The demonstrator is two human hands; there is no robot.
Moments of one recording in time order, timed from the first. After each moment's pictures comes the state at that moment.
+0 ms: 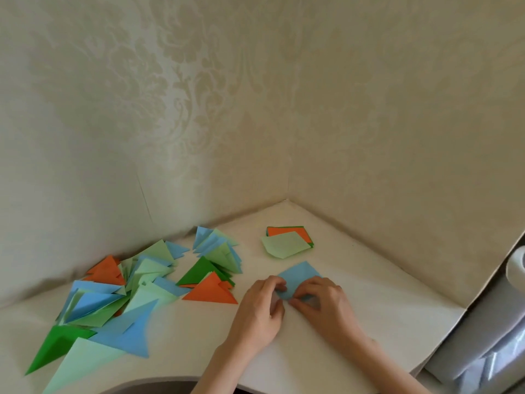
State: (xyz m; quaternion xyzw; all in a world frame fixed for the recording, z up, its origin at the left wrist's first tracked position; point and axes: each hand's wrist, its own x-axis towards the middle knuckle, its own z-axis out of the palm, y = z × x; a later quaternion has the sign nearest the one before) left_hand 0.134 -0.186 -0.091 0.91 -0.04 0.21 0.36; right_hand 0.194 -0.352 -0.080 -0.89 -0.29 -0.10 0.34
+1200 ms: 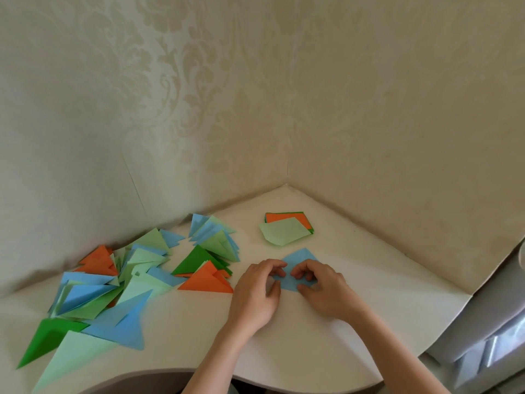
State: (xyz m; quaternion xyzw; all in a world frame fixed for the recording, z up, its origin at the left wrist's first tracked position) left_hand 0.148 -0.186 -0.089 0.90 0.00 0.19 0.40; right_hand 0.206 -0.350 -0.062 -0.91 -0.23 0.09 0.32
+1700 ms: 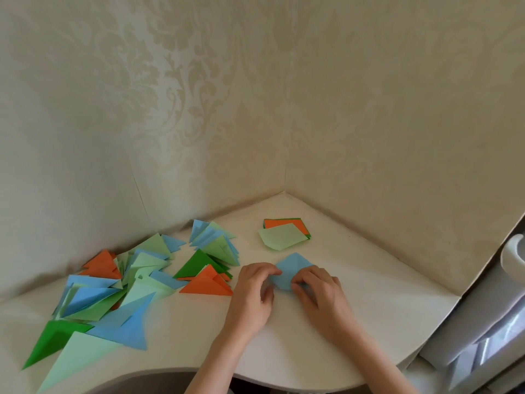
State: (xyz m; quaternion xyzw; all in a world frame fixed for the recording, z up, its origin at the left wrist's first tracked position) left_hand 0.141 -0.182 -0.088 0.89 -0.02 0.27 0.36; right_hand 0.189 -0.353 -0.089 -0.88 -0.30 -0.14 0.34
